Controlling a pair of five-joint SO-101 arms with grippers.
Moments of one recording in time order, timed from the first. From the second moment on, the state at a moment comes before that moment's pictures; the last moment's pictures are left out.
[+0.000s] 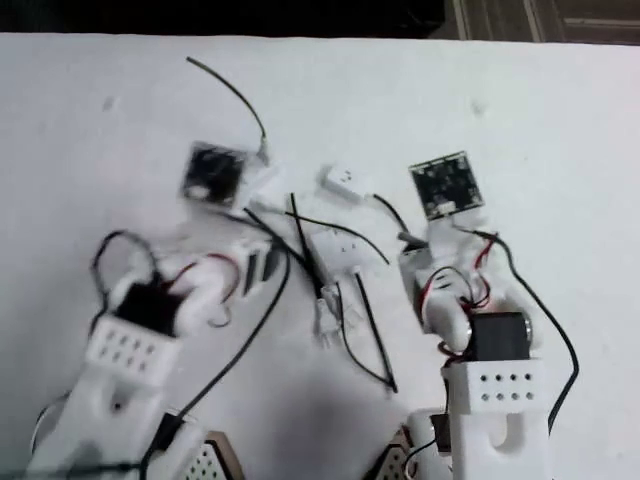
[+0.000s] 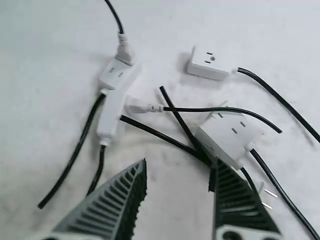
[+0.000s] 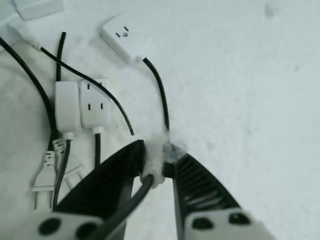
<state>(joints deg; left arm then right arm) 14.7 -49.3 50.9 56.1 4.2 -4.7 -58.7 48.9 65.4 16.3</state>
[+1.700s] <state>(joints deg) 25.1 14.8 1.8 82.1 14.5 -3.3 -58.7 48.9 65.4 17.3</state>
